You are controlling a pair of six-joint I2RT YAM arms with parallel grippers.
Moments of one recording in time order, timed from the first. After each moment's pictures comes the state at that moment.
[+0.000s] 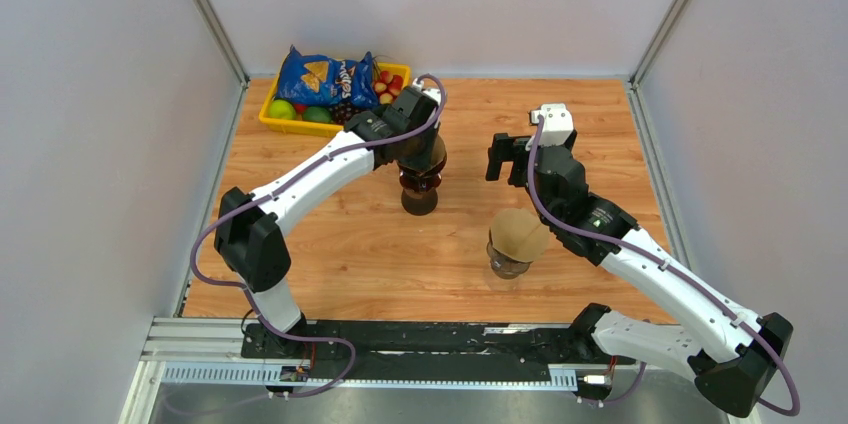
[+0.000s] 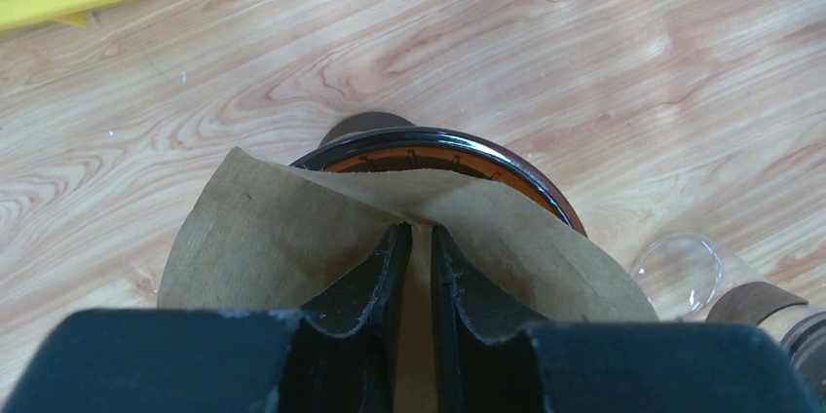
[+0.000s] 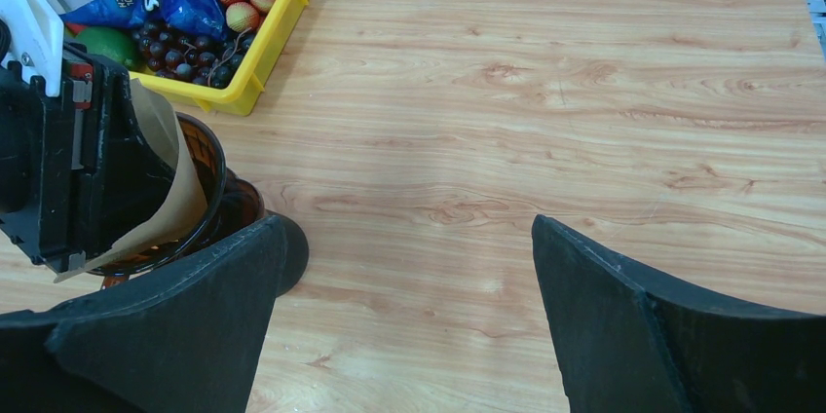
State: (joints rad) left arm -0.72 1.72 1.60 -0.74 -0.11 -0.29; right arm 0.76 0.99 0.98 -0.27 0.58 0.26
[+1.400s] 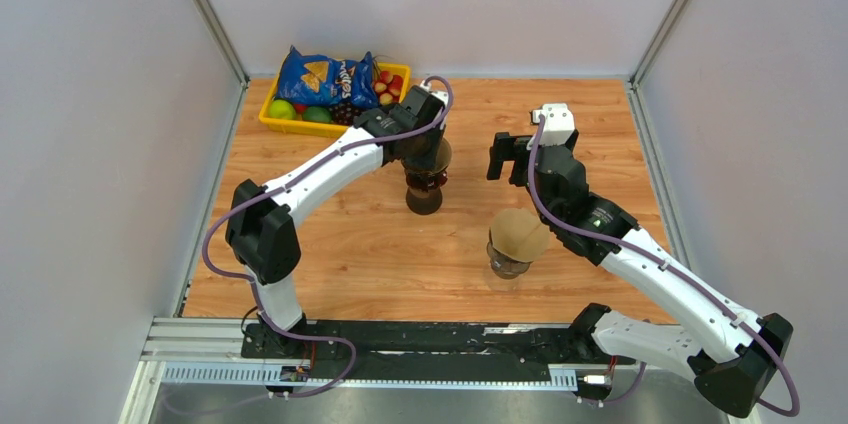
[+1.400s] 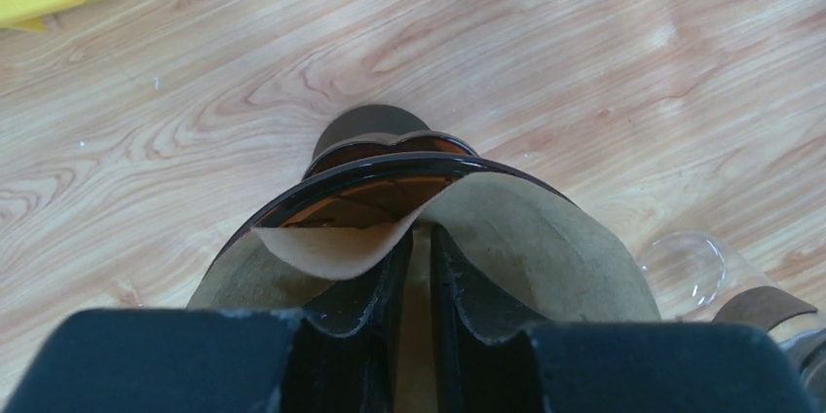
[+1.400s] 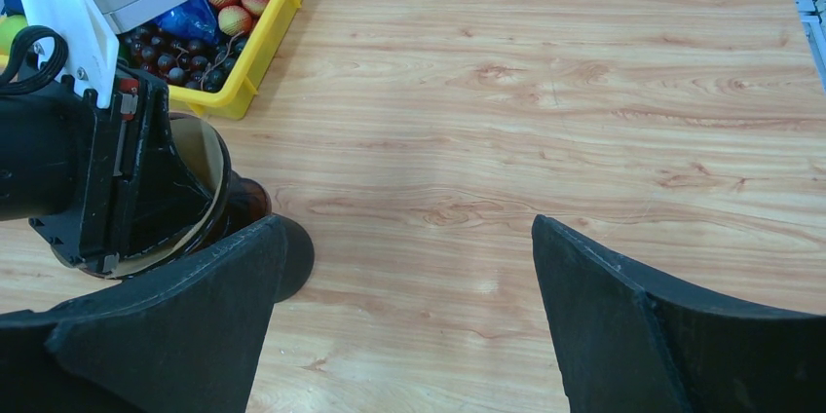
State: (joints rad) left arm -0.72 1.79 1.64 -0.75 -0.07 -0.28; right arm 0.75 0.99 0.98 -0.27 0.59 0.26
